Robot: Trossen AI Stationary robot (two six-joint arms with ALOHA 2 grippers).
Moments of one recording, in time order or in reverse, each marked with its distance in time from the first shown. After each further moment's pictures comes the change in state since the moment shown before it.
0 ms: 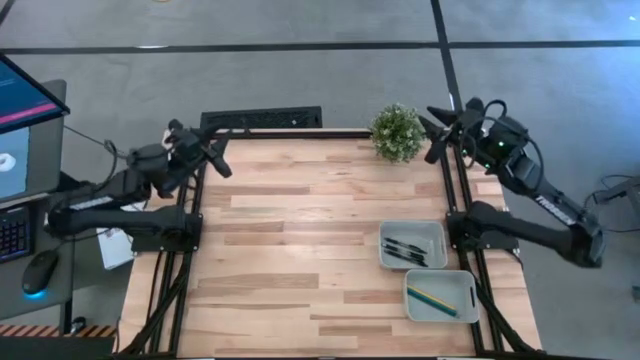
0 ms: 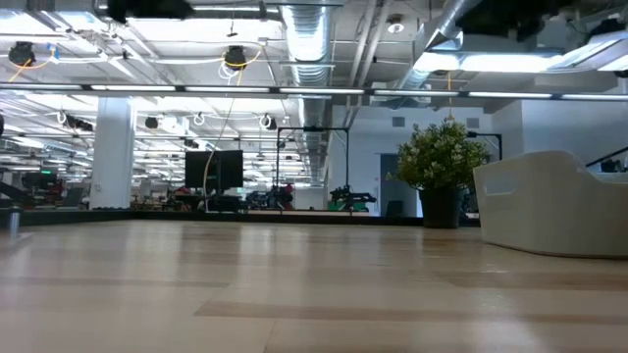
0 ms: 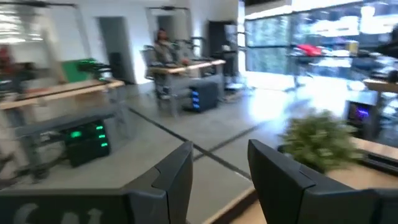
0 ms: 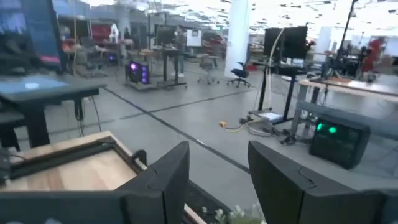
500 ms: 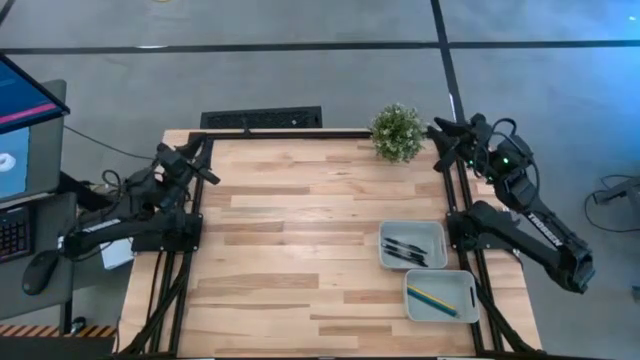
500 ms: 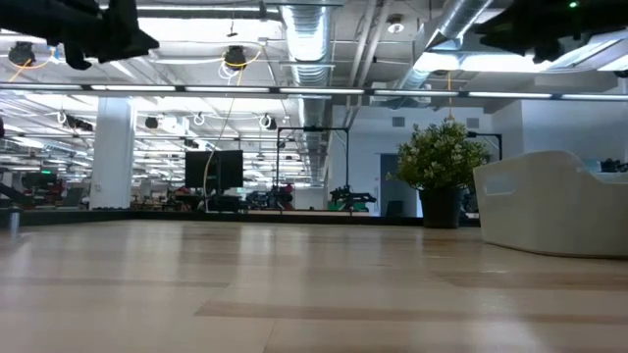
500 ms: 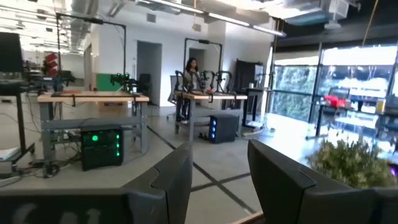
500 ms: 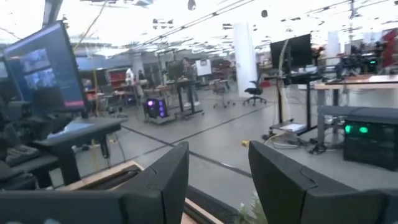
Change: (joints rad) left arm 0.085 -0.430 -0.454 0.237 -0.043 -0.015; right arm -0.193 -0.209 -0.265 0.188 -0.228 0.225
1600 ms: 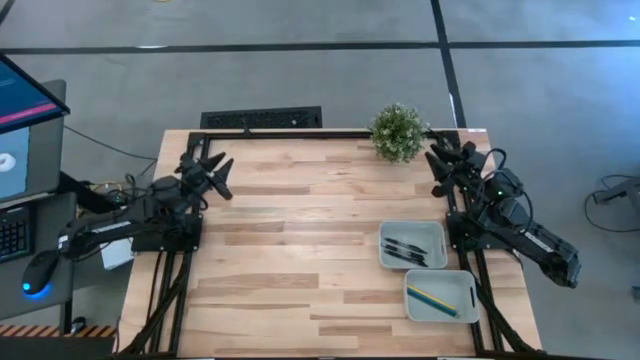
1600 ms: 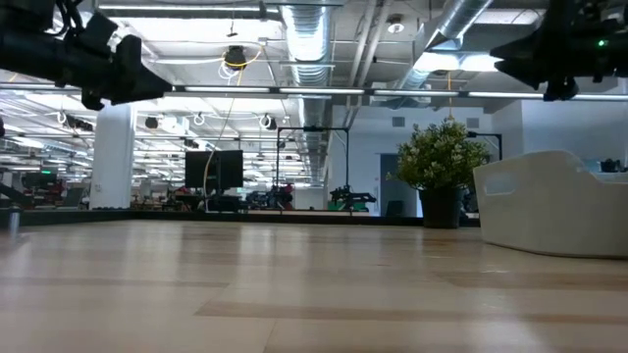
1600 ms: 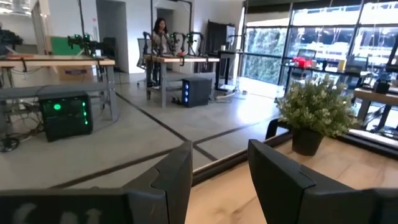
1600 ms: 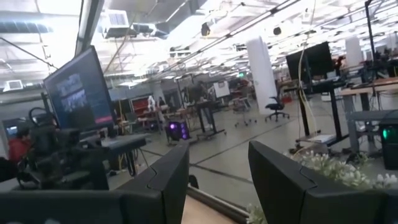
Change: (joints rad) left arm 0.000 -0.013 -0.169 -0.043 0.135 -0.124; right arm 0.251 -0.401 -0.362 0.079 0.206 0.071
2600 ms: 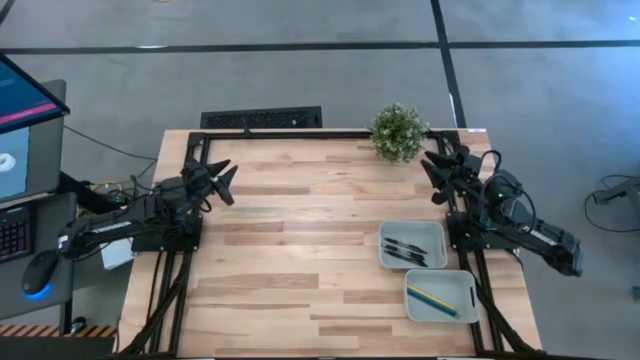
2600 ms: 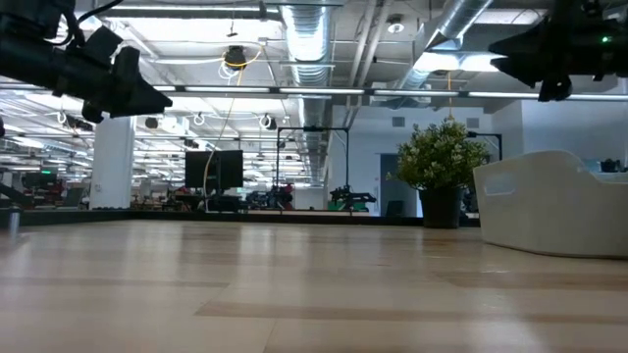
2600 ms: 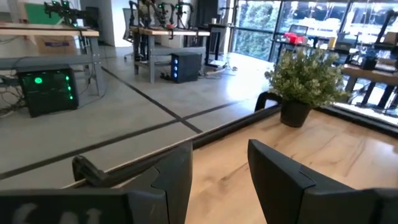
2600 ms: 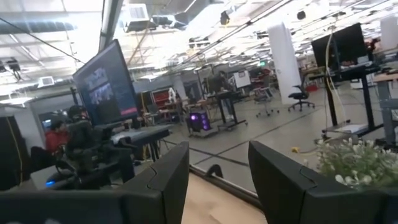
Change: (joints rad) left arm -0.001 0.000 -0.005 -0.125 0.057 -0.092; right arm 0.145 0.000 0.002 -0.017 0.042 0.015
